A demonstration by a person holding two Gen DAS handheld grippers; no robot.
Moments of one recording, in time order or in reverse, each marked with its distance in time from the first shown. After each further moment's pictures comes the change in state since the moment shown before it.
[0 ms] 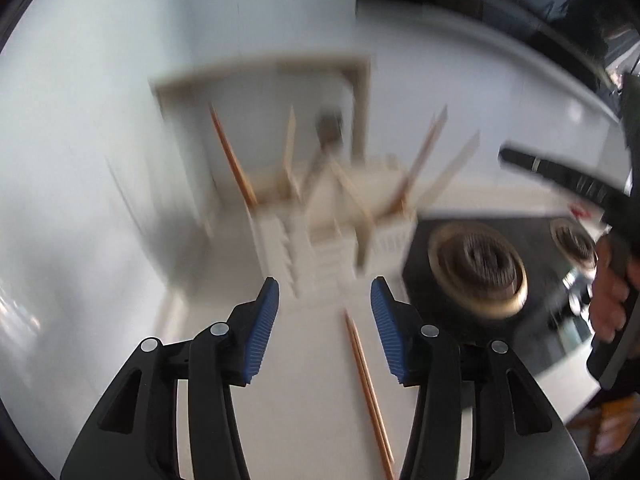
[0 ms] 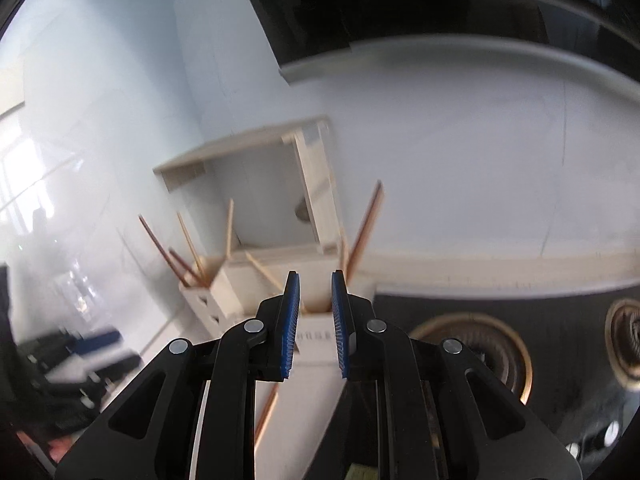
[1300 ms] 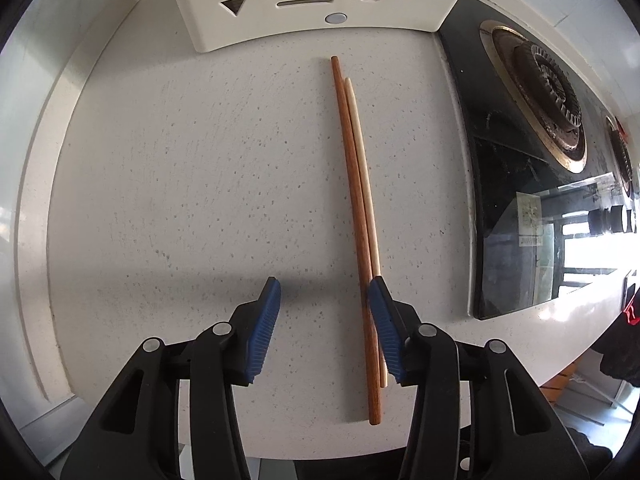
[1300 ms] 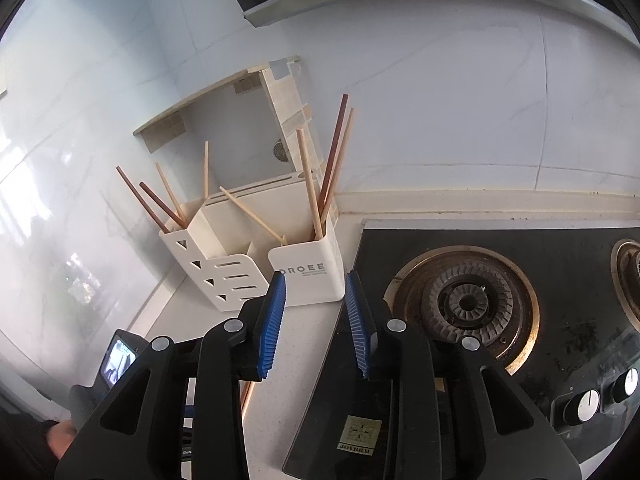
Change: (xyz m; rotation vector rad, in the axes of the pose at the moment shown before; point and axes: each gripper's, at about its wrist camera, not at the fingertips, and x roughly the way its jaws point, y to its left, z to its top) left arm 0.139 -0.020 -0.092 -0.094 0.699 -0.040; right arm 0.006 -0.020 -0.041 0.074 0.122 -0.010
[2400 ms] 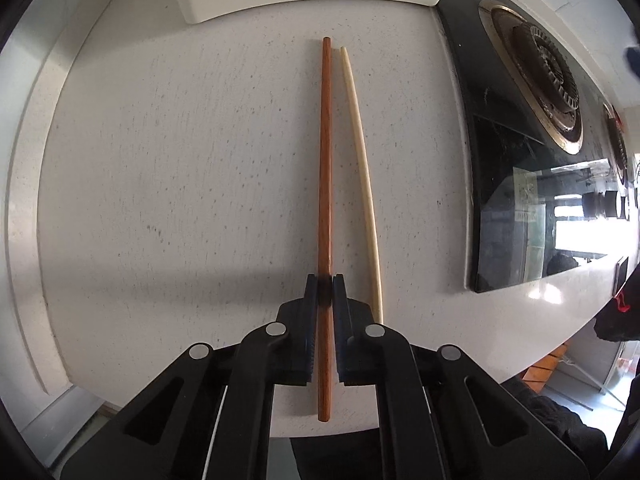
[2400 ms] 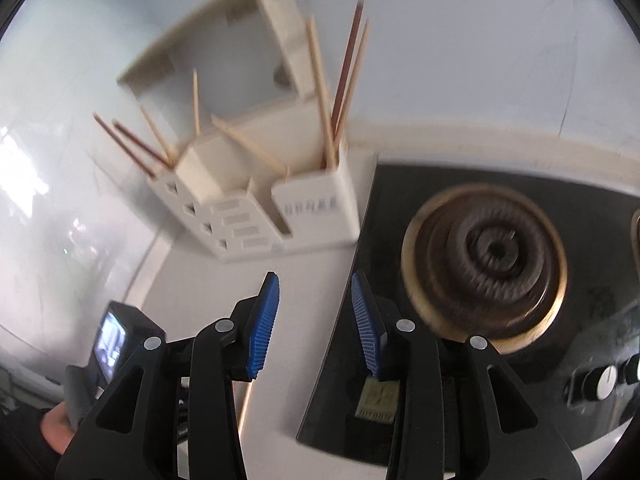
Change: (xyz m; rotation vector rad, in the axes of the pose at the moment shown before) left arm 0.001 0.010 0.001 0.000 0.107 -0.056; right arm 0.047 0.009 -0.011 0.020 0.287 0.012
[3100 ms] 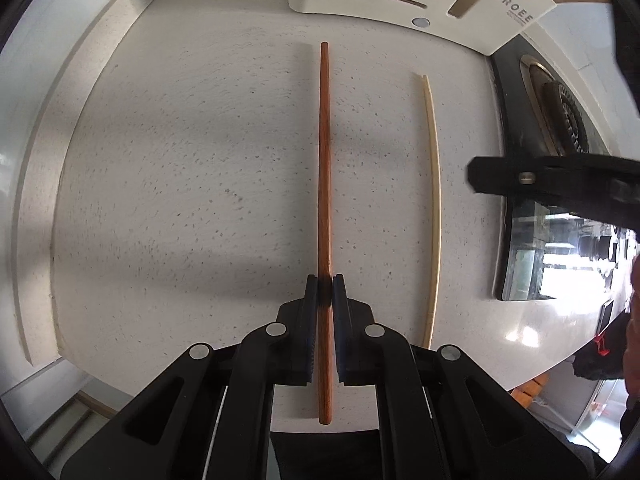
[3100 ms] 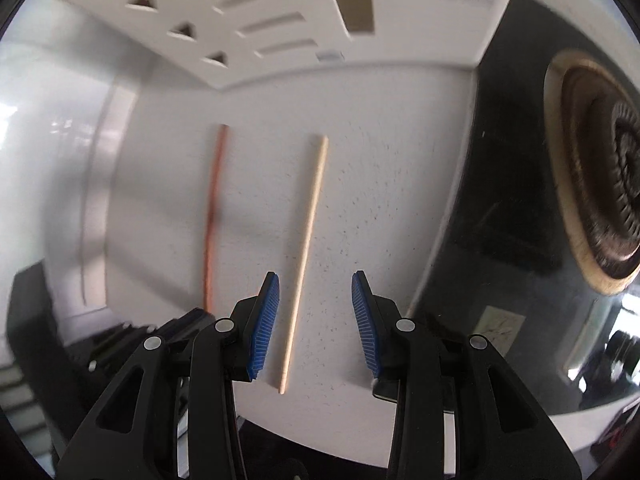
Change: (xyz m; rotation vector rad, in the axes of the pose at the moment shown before) left arm -0.012 0.073 -0.013 -0.156 -0.078 -0.048; right arm 0.140 0.065 -0.025 0.008 0.680 -0.043
